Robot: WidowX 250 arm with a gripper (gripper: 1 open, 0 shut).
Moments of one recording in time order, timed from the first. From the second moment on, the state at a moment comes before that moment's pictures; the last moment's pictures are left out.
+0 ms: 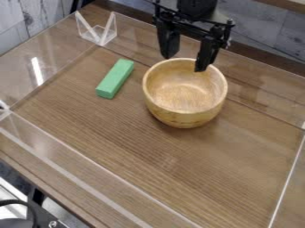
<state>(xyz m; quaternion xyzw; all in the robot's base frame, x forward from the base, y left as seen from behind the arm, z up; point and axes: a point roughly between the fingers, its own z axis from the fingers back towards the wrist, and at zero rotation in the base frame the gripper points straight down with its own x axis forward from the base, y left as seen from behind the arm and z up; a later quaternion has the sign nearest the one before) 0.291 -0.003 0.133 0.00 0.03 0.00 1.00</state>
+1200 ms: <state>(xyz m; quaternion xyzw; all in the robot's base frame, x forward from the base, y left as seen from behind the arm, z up) 0.263 0.125 0.109 0.00 0.02 0.04 1.00</state>
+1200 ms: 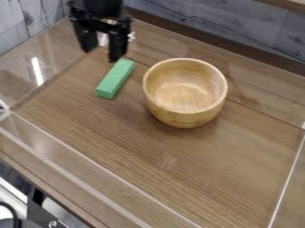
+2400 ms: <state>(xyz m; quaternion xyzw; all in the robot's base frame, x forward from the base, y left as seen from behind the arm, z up) 0.296 0.139 0.057 0.00 -0.02 0.09 1.00</state>
